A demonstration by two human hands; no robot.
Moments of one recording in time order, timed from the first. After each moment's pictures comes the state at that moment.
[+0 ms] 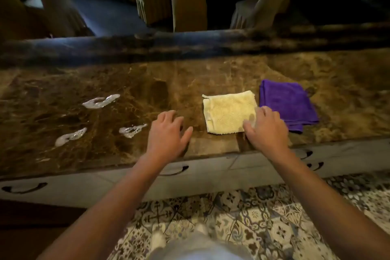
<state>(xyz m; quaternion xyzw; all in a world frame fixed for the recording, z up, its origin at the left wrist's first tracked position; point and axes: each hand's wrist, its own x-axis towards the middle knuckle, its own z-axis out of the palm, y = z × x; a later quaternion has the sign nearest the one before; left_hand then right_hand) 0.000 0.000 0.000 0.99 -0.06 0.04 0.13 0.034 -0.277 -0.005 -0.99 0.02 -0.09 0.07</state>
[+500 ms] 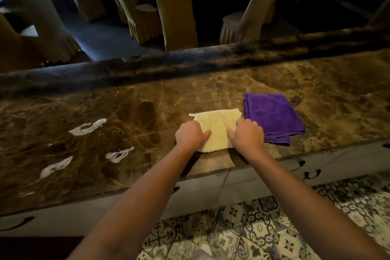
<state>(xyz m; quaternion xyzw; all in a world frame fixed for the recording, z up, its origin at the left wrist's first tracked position) 0.096 -0.104 -0.017 0.98 0.03 -0.11 0.15 0.080 -0.275 -0.018 -0.99 0.09 0.00 0.08</state>
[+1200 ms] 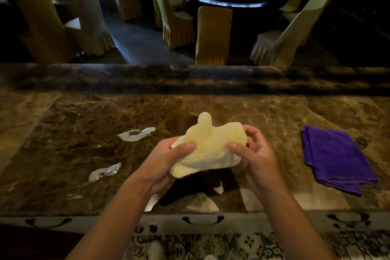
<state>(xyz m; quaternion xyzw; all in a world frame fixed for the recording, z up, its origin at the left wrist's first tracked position) 0.027 0.117 0.068 0.58 0.06 -0.18 0.80 0.048 -0.114 0.062 -0.61 0.03 0.09 0.79</state>
